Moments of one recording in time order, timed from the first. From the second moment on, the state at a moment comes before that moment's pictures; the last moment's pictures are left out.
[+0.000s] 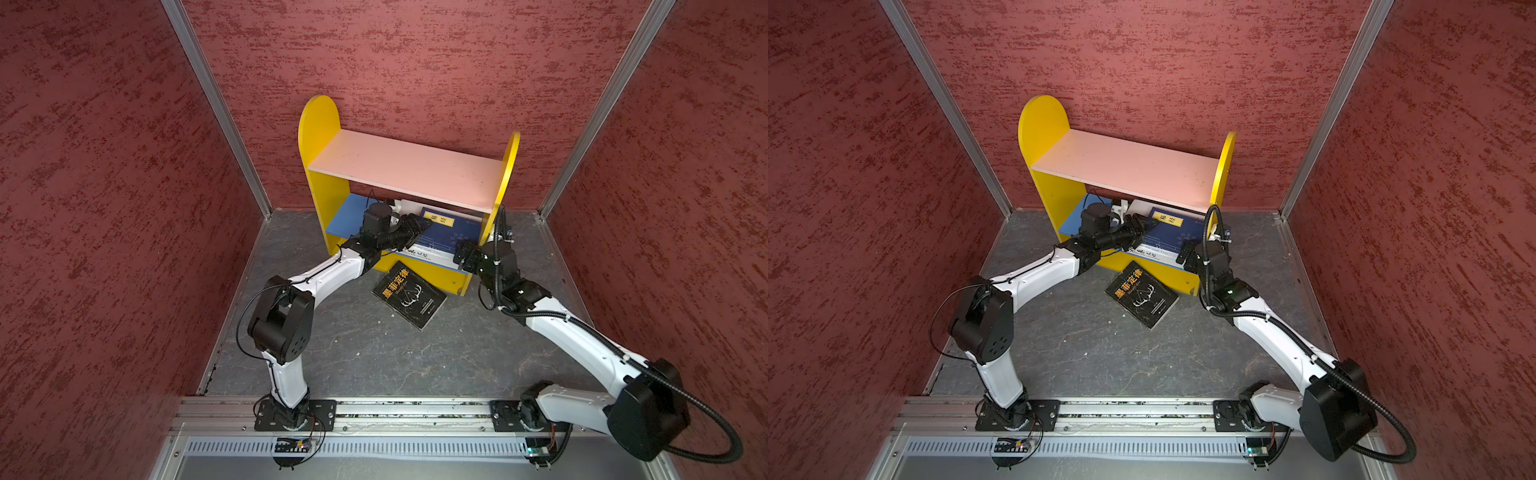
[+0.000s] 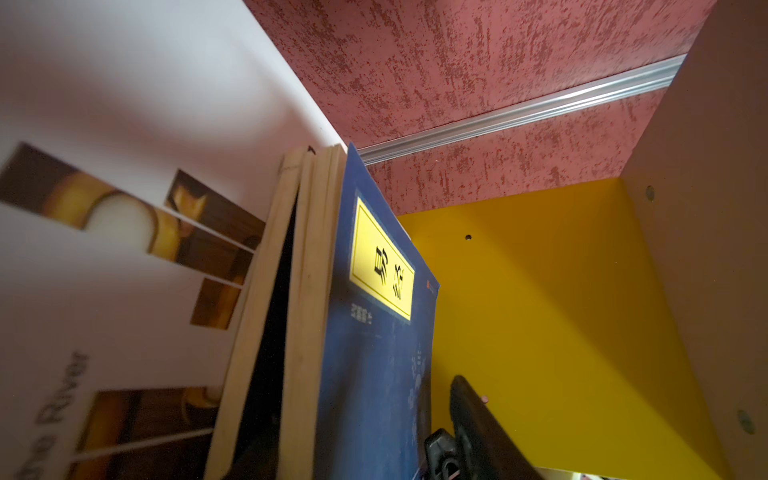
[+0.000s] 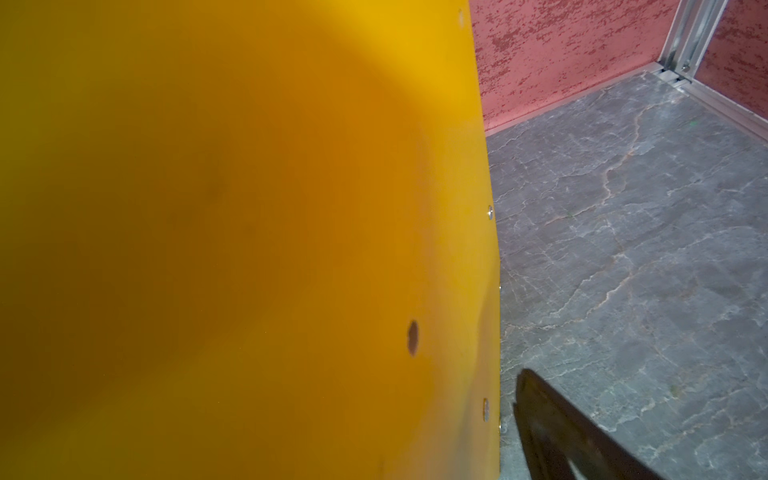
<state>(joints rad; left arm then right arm) -0.53 1.81 1.40 0.13 0.43 -1.14 0.49 1.23 0.90 -0.11 0.34 0.62</state>
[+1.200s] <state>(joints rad) -0.54 1.76 1.53 -0.20 0.33 -0.96 0.48 1.23 0.90 -0.12 0.33 0.62</state>
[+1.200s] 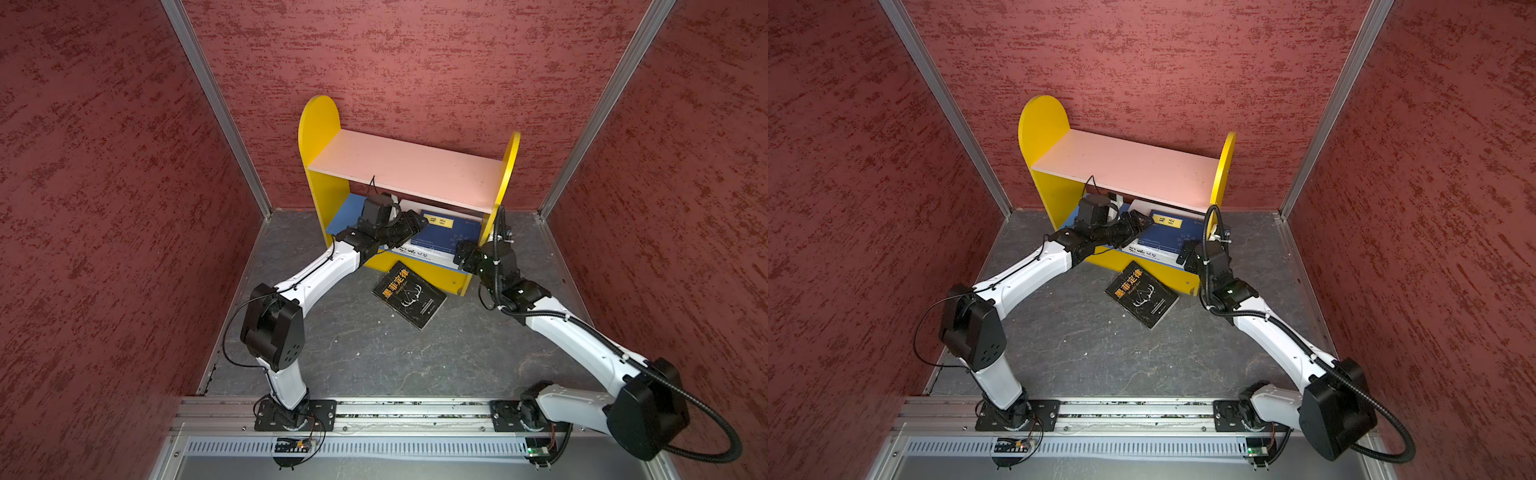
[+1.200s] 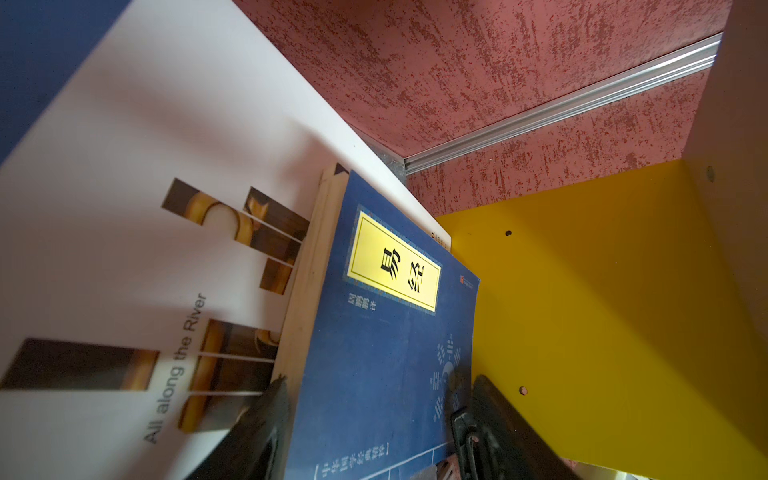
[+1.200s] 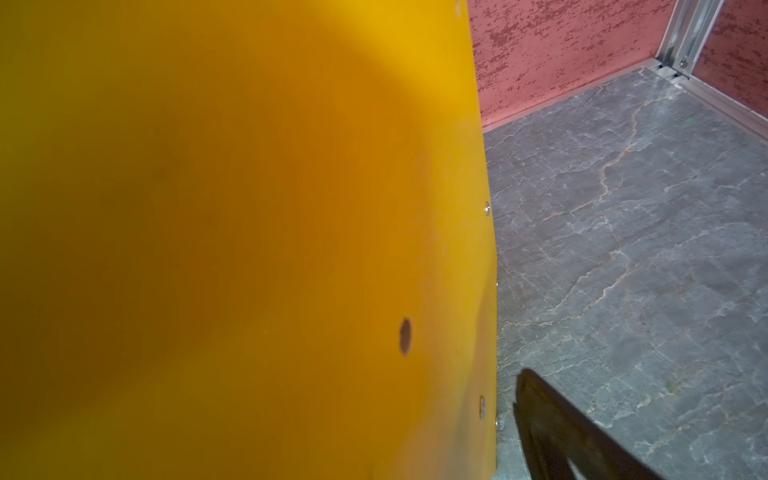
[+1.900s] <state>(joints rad) -0.54 1.80 1.57 -0.19 0.33 -0.96 0.48 1.23 0.90 -0.12 0.32 0.62</state>
